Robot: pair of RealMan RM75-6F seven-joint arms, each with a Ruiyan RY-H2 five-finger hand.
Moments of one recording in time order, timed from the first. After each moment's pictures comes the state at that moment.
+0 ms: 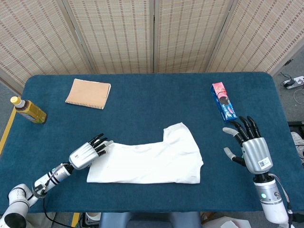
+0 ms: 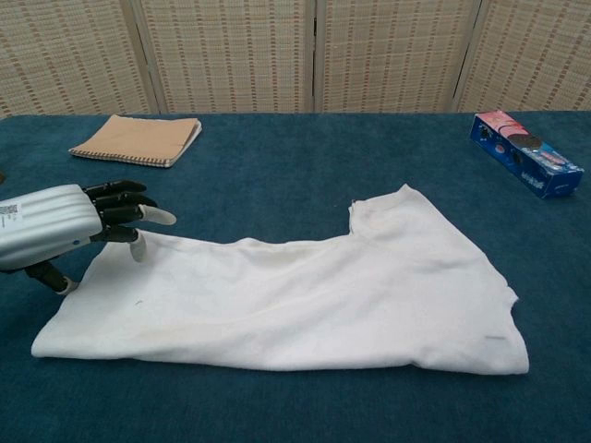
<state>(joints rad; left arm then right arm) -0.58 -1.86 0.26 -0.24 1.85 1.50 -0.42 0.23 -1.26 0.12 -1.63 -1.63 1.55 -0.07</state>
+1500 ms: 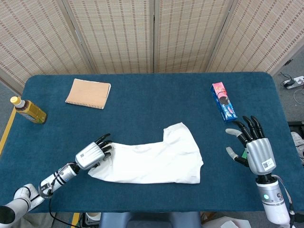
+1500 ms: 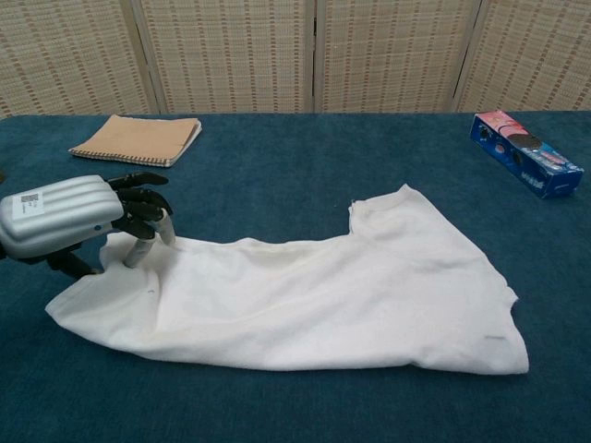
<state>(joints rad) -0.66 -1.71 0.20 -0.66 1.82 1.42 -0.31 0.22 -1.27 0.13 -1.60 -1.65 1.60 -0.03</state>
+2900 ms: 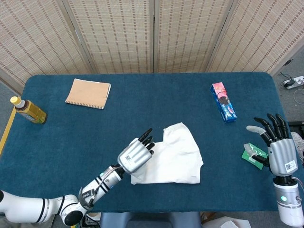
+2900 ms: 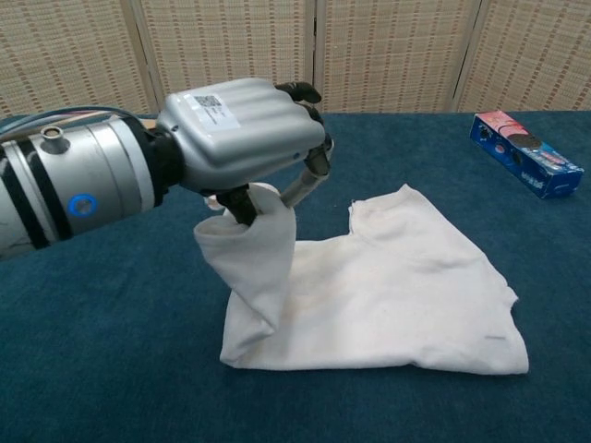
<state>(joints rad) -0.89 -1.56 -0.17 -1.82 1.23 0.99 1.03 0.17 -1.25 0.16 -1.50 -1.61 1.70 0.14</state>
